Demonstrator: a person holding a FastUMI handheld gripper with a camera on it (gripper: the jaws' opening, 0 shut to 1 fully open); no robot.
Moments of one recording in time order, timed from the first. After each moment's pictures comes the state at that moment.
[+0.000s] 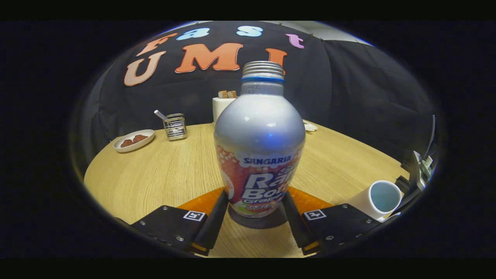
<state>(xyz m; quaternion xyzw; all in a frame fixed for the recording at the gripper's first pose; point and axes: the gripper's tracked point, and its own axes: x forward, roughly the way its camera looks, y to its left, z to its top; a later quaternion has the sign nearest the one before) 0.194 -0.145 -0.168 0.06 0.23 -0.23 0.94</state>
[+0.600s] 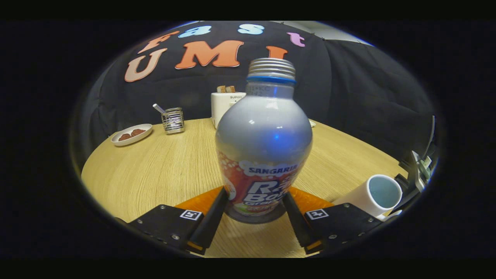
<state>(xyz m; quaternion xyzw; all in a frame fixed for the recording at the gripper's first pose) 0.179 -0.145 -0.174 0.05 0.24 -0.23 0.94</state>
